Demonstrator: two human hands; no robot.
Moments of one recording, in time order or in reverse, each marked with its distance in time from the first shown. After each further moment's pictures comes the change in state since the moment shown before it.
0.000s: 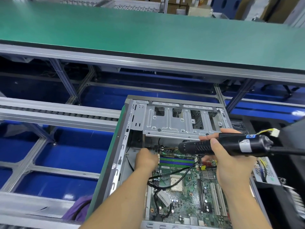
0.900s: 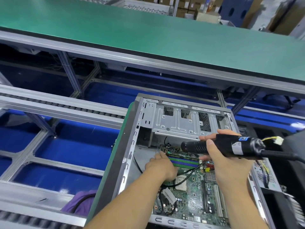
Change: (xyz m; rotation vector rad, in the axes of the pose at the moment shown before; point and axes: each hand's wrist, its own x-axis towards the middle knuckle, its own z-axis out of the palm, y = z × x) left_hand -0.042 0.020 -0.007 0.662 -0.405 0.150; right_hand -0.011 -0.006 0.025 -0.179 -0.033 -0.017
